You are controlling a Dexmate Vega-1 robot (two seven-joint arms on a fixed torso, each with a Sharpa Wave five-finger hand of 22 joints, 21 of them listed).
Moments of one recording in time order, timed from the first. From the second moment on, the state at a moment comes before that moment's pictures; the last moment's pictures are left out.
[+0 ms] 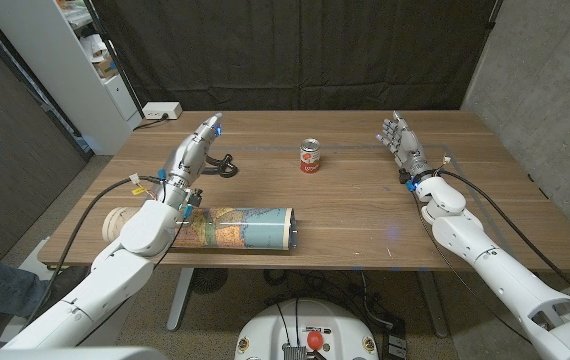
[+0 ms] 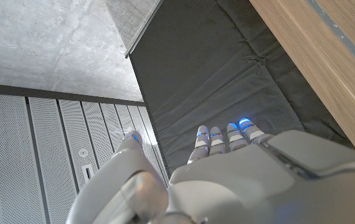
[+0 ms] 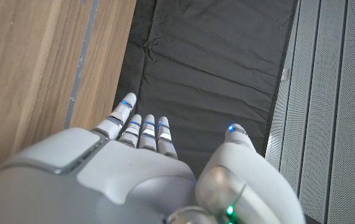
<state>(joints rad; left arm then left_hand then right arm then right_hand) 1.26 0.72 0.18 -1.81 -0.40 -0.44 0.15 0.27 -0.04 0.33 0.00 0.19 0.02 0.09 0.20 0.17 -0.07 0.07 0.22 0.19 -0.10 0.08 0.20 0.18 -0.17 0.05 0.37 0.17 -0.85 -0.51 -0.34 -1.30 0.68 0.34 0.05 0.29 -0.03 0.20 0.01 0.26 0.15 0.07 0.21 0.19 0.09 0.08 0.21 0.19 0.02 0.02 0.21 0.27 0.16 -0.02 0.40 0.17</state>
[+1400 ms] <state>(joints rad) 1.40 0.72 0.09 -1.91 -0.29 -0.47 0.18 0.27 -0.03 0.33 -0.01 0.19 0.03 0.08 0.20 0.17 -0.06 0.07 0.22 0.19 -0.09 0.08 0.20 0.18 -0.17 0.05 0.35 0.17 -0.84 -0.50 -0.33 -1.29 0.68 0.36 0.05 0.29 -0.03 0.20 0.01 0.26 0.16 0.08 0.21 0.19 0.09 0.08 0.21 0.19 0.02 0.02 0.21 0.26 0.17 -0.03 0.38 0.17</state>
